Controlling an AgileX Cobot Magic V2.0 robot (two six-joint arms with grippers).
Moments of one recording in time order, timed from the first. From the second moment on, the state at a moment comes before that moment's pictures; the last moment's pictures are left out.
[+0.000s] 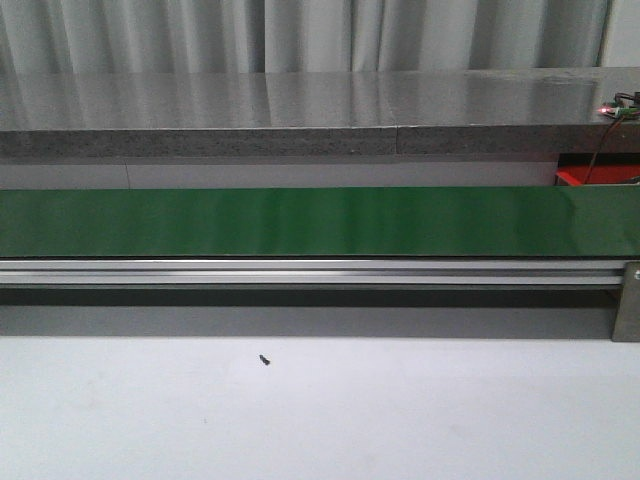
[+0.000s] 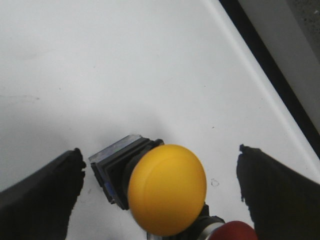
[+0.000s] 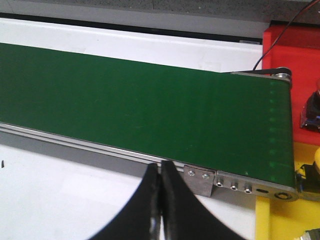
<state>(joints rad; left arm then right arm) 0.57 2.28 -1.87 -0.56 0.75 -0.04 0.02 0.71 -0.46 0.60 0.35 -0.57</state>
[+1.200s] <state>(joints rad) 0.59 2.09 -1.96 -0.47 0.94 0.01 0.02 0.71 -0.46 0.62 0.35 -0.57</state>
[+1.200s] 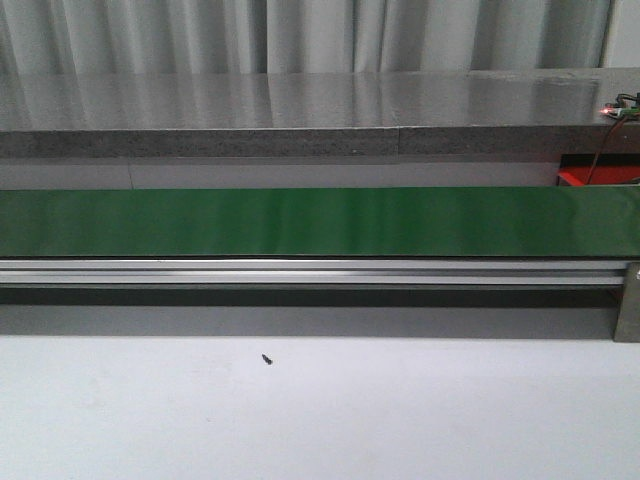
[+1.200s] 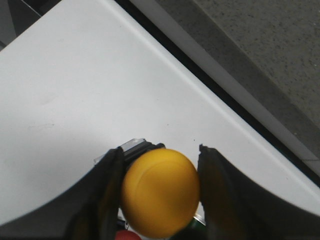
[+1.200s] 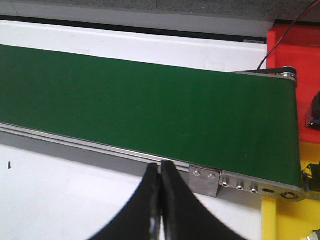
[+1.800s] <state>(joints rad) 0.45 1.78 -1.71 -0.44 0.95 0.10 0.02 0.71 -0.46 0.62 0.35 -0.57</state>
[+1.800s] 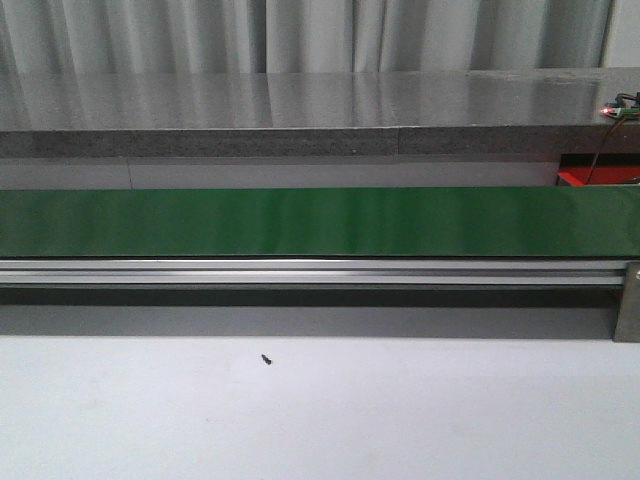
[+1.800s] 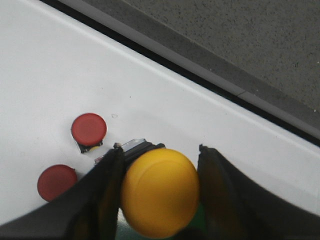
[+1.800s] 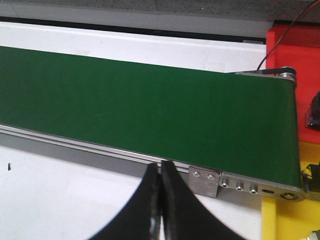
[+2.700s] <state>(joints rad) 0.38 1.69 -1.28 -0.45 0.75 0.20 0.02 0.71 -0.46 0.62 0.34 -0.57</state>
